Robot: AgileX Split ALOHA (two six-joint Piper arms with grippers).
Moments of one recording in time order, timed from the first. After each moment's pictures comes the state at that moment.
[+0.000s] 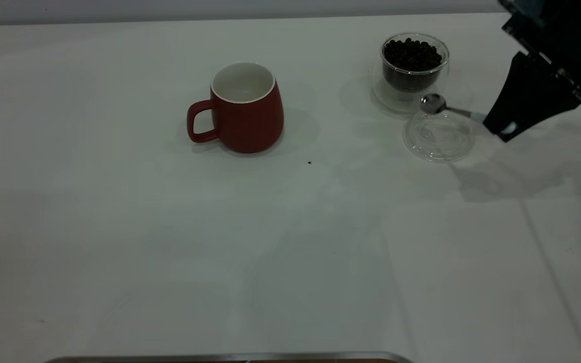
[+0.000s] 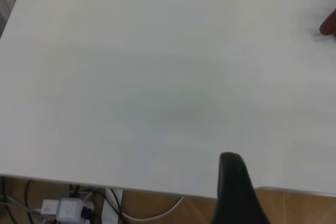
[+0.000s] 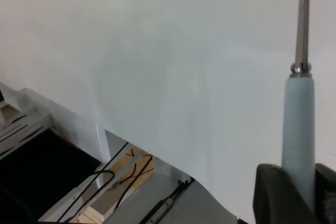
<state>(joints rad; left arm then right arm) 0.01 -0.02 -0.49 0.04 1.15 -0.12 -0.07 2.33 -1.39 0.70 1.10 -0.56</state>
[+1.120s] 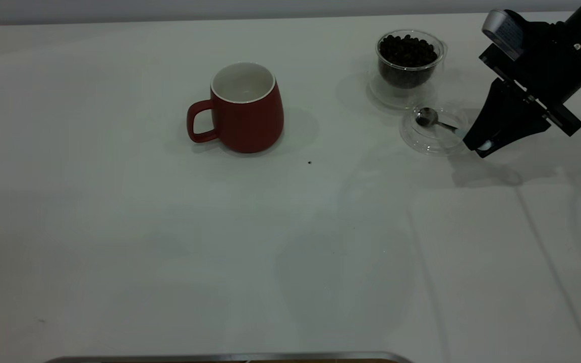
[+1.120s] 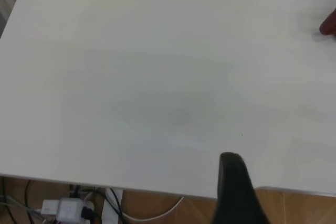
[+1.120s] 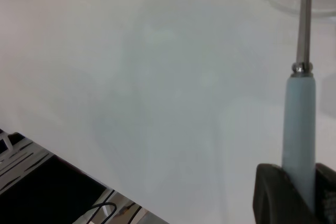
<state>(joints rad) 0.01 -0.02 -0.49 0.04 1.15 -0.12 -0.07 2.48 -1.50 0.75 1.05 -0.55</state>
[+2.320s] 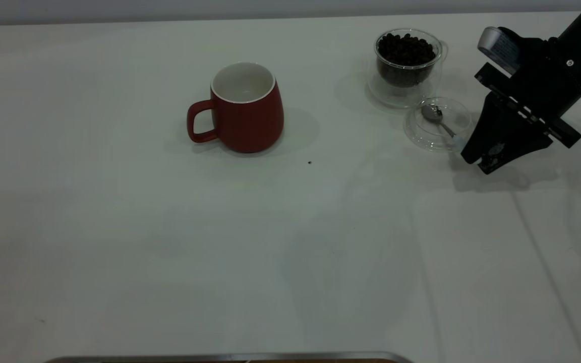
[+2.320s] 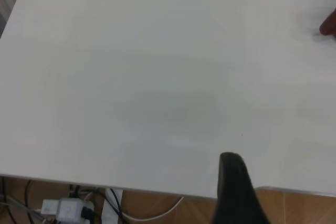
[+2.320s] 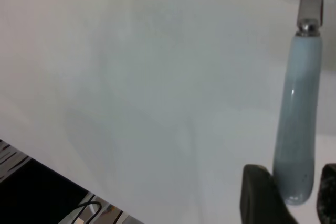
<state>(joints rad) 0.01 -0.02 -0.49 0.04 1.15 -0.12 -0.06 2.51 -1.50 0.71 1.02 -0.54</state>
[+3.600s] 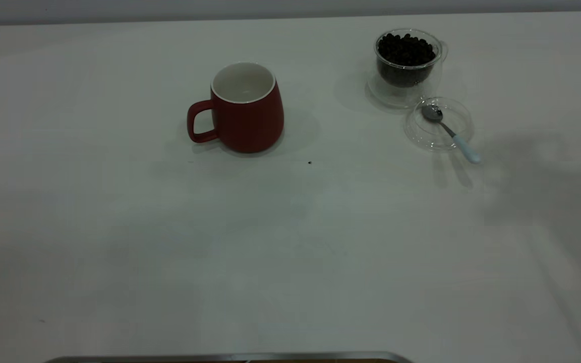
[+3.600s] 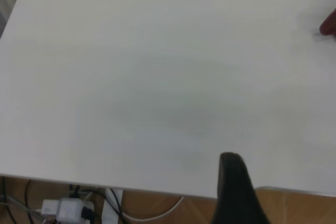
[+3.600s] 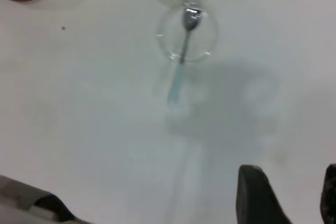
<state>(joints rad) 0.01 -0.02 -0.49 0.04 1.15 -0.12 0.15 1.47 -1.41 0.07 1.15 -0.21</state>
